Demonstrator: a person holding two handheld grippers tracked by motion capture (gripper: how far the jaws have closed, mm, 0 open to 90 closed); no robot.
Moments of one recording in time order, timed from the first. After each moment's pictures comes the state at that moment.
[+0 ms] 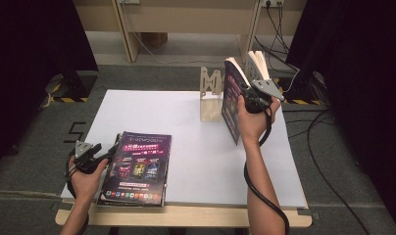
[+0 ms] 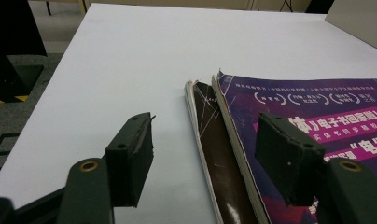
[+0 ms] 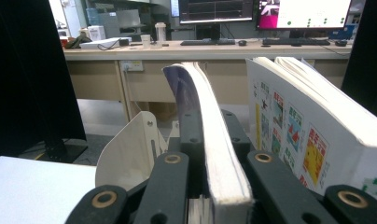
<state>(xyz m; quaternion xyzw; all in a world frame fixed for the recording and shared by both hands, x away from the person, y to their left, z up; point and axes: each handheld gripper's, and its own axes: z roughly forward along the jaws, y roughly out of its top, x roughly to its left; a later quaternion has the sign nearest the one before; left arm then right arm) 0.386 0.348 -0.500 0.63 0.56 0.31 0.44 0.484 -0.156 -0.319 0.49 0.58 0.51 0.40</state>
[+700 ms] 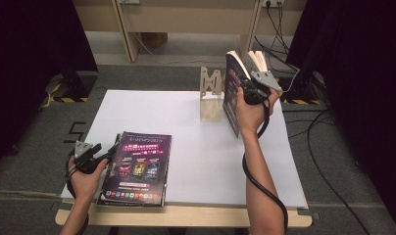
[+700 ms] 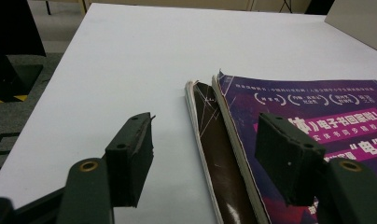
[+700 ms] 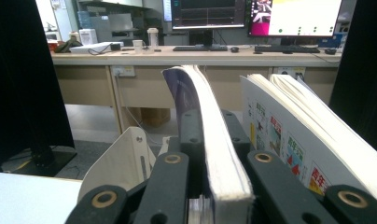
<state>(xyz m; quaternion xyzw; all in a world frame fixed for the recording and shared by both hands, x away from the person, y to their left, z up) 0.386 0.349 -0.500 0.62 0.57 0.31 0.44 0.506 -0.153 -0.311 0.50 0.57 0.51 0.41</state>
